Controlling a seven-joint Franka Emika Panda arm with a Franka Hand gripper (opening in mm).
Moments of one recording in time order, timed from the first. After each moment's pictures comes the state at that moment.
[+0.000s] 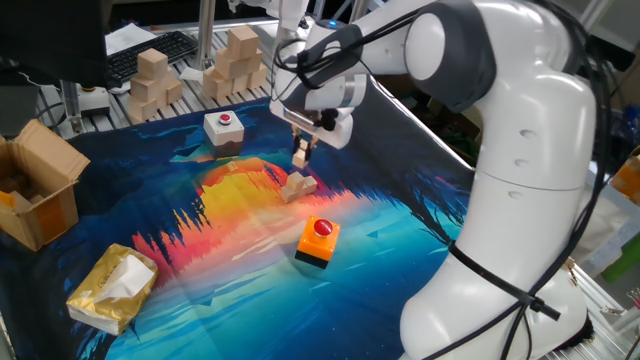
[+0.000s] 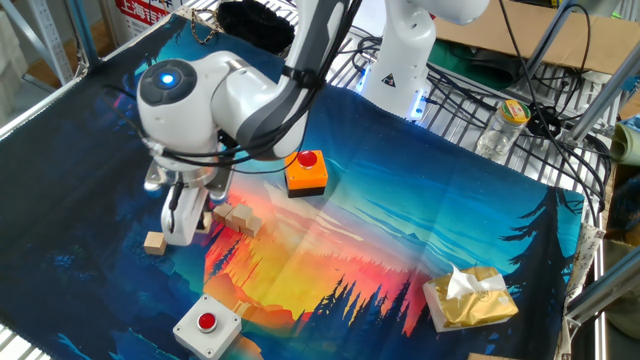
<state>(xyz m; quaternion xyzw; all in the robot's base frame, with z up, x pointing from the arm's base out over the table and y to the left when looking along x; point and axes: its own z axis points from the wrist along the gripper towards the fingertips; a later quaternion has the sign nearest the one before) 0.568 -0.132 0.111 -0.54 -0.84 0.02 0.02</state>
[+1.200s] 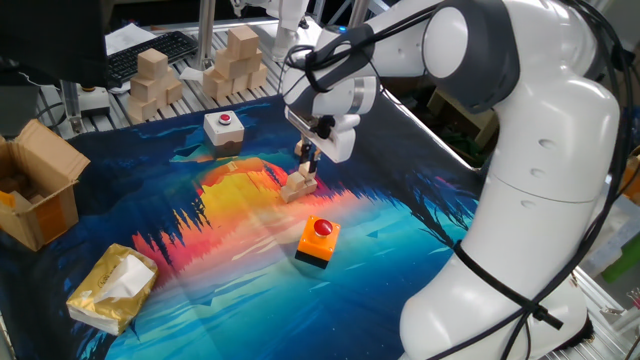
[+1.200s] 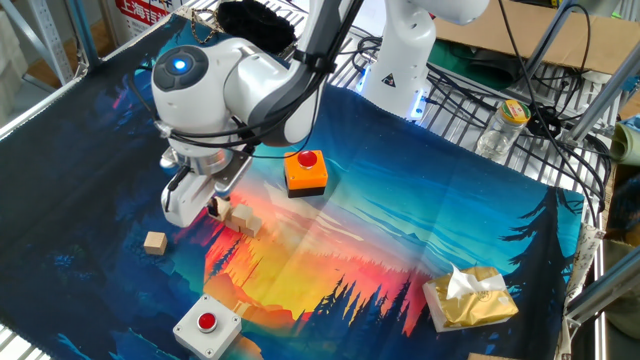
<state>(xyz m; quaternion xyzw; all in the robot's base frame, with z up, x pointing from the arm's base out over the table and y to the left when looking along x) 0.535 -0.124 0.117 -0.68 -0.74 0.02 0.04</state>
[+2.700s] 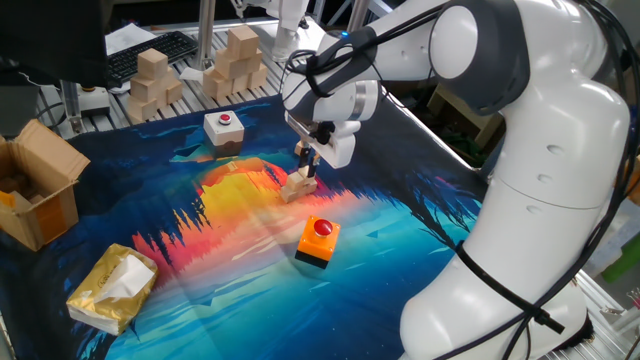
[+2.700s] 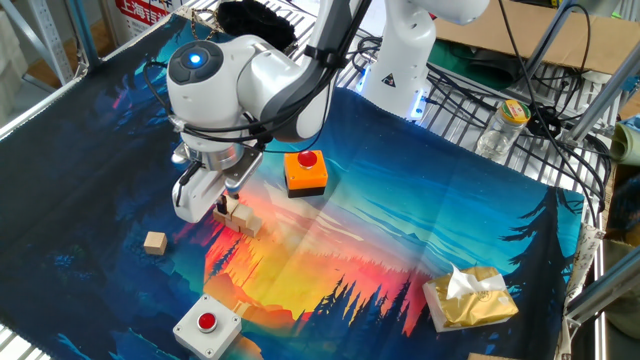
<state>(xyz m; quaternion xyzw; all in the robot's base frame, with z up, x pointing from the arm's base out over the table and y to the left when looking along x) 0.522 -0.113 0.118 -0.68 -0.73 0.01 0.04</state>
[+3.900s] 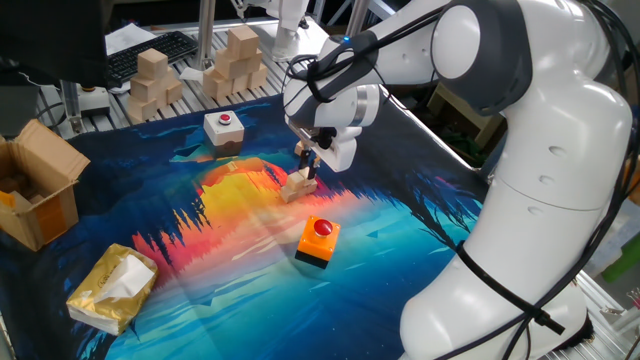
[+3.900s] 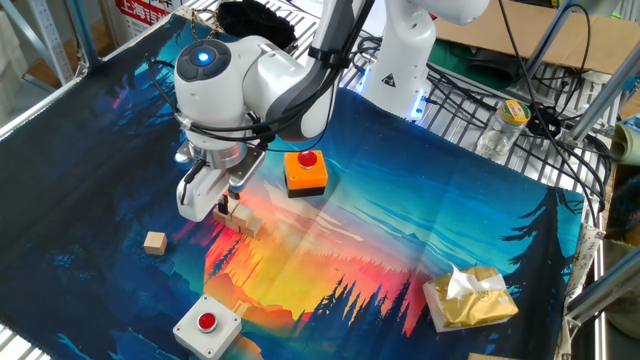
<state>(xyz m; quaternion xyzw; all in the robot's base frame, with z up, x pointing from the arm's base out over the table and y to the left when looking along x) 0.518 -0.112 0.114 -0.67 -0.74 0.00 0.02</state>
